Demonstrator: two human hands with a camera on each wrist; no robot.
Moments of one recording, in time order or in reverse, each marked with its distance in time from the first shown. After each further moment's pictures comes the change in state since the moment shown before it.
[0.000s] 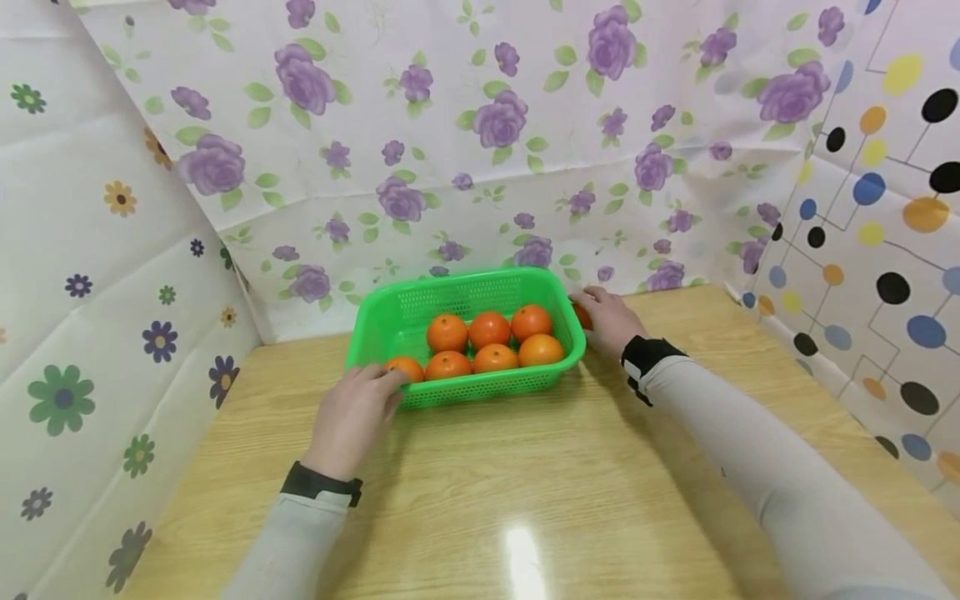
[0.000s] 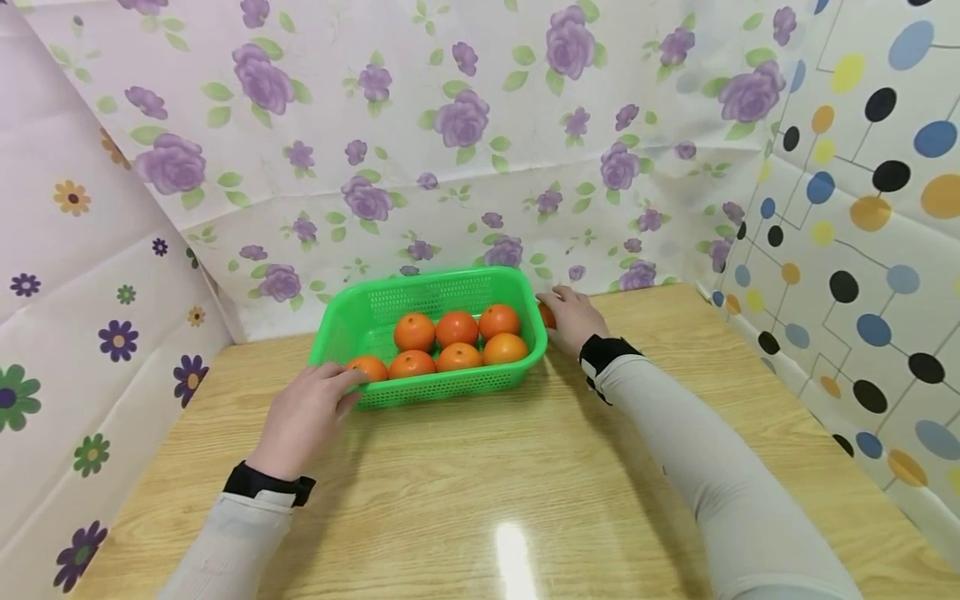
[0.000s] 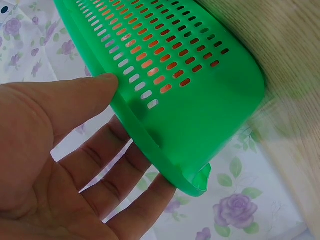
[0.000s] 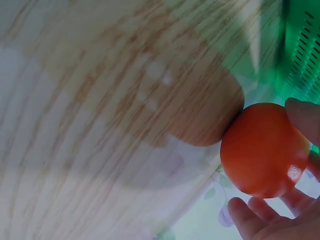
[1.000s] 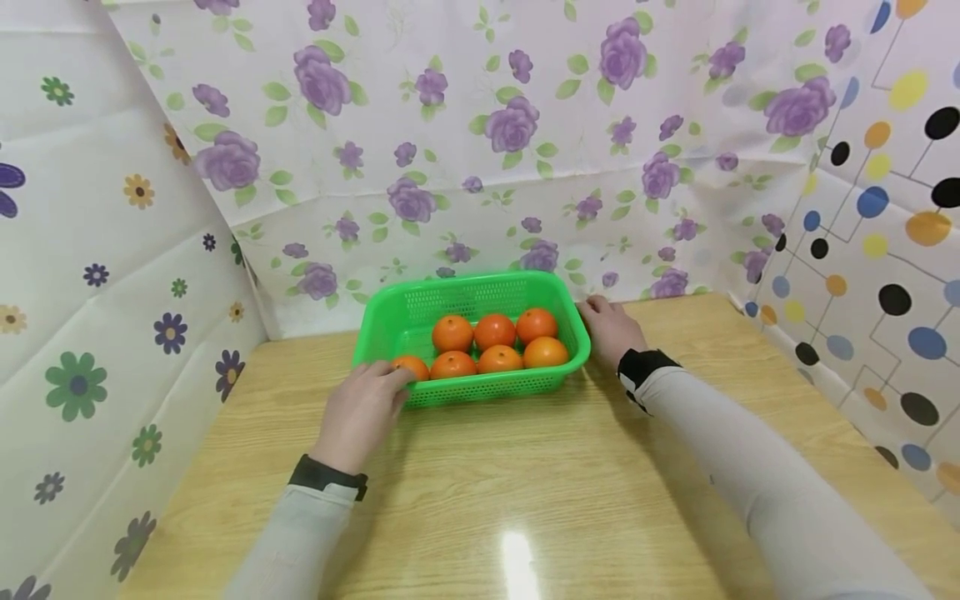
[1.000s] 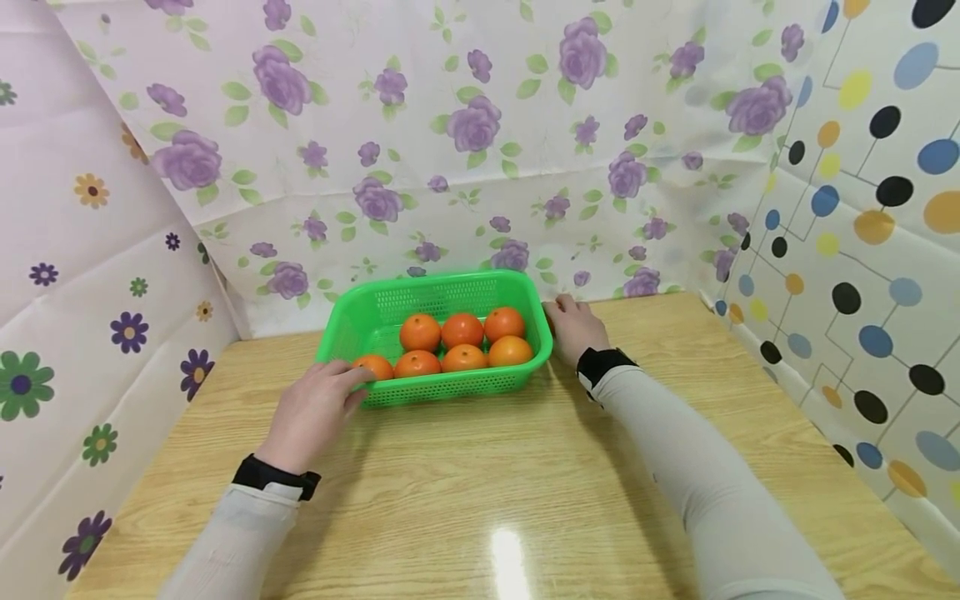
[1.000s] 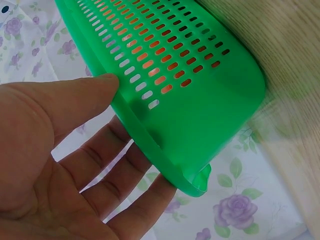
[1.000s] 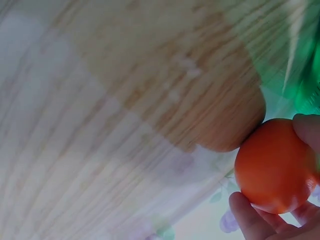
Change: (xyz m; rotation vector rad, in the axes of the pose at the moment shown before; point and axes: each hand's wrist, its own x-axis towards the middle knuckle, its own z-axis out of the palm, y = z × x) left_hand 0.000 -0.001 -0.001 0.006 0.021 0.010; right_hand -0.004 -0.010 0.012 -0.120 0.057 0.000
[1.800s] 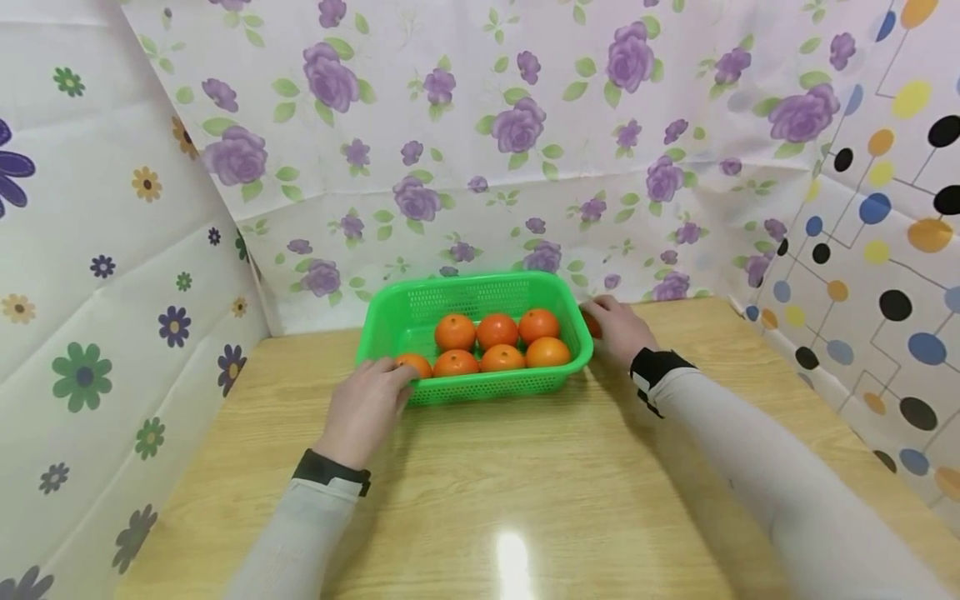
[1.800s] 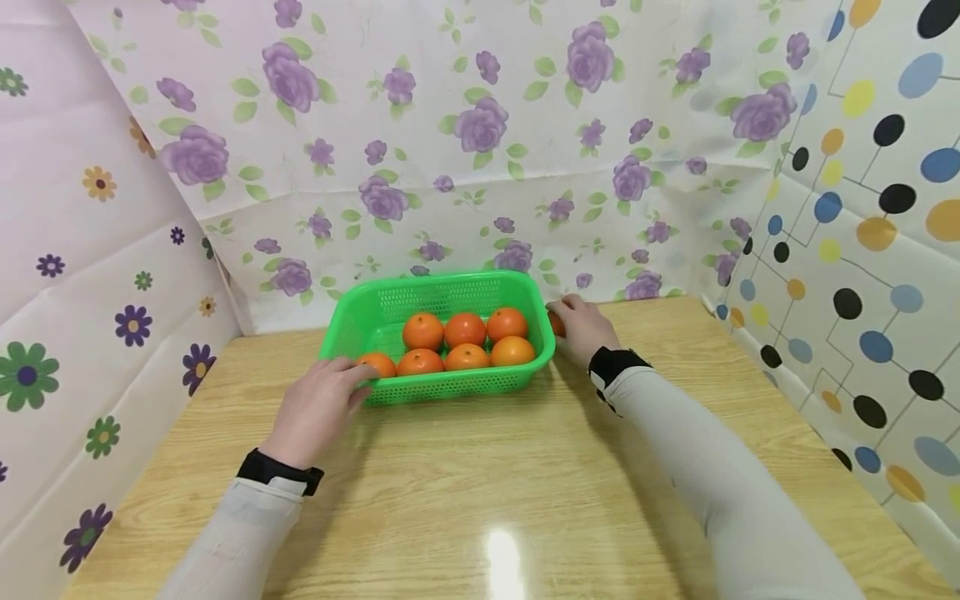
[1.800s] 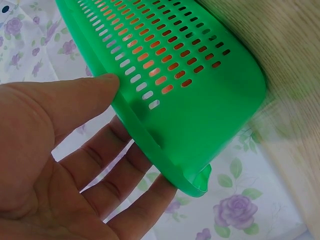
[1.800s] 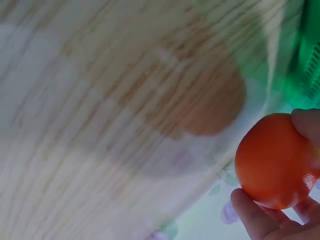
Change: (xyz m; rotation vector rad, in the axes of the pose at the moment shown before) left_hand -0.001 -0.002 0.001 -0.005 0.030 0.004; right_hand -0.005 0.008 -0.012 0.061 0.001 -0.050
